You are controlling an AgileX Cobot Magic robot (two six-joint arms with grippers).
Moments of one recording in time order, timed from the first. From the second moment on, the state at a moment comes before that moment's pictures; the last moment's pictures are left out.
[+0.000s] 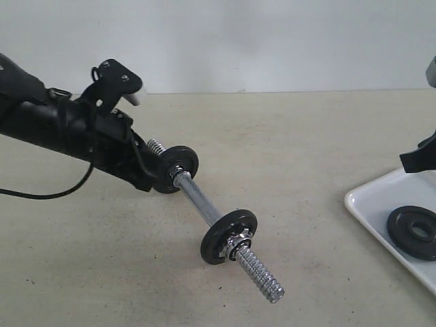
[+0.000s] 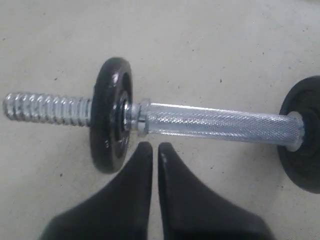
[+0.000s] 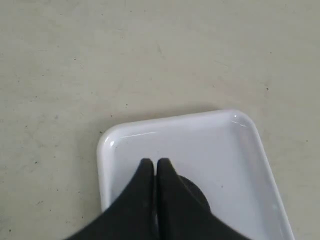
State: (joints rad) left arm -0.36 1.68 -0.95 -0.91 0.41 1.27; right arm 0.03 1.21 -0.68 0.25 0.36 -0.51
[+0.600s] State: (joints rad) left arm -0.50 1.84 -1.12 -0.59 0.39 0.65; right arm 0.03 1.21 -0.68 0.25 0.41 -0.52
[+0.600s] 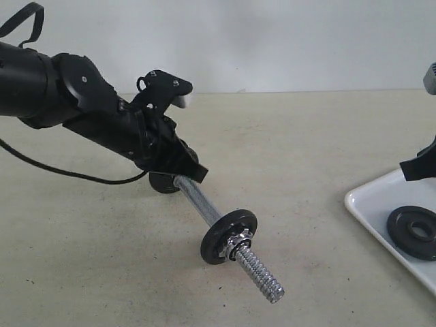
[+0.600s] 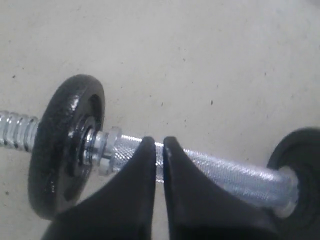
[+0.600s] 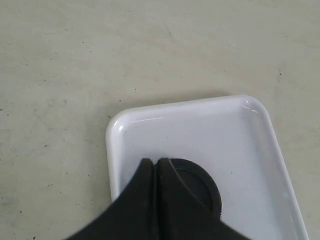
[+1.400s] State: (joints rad) left arm -0.50 1.90 -1.13 -0.73 0.40 -0.09; right arm 0.03 1.21 -0.68 0.32 0.40 -0.48
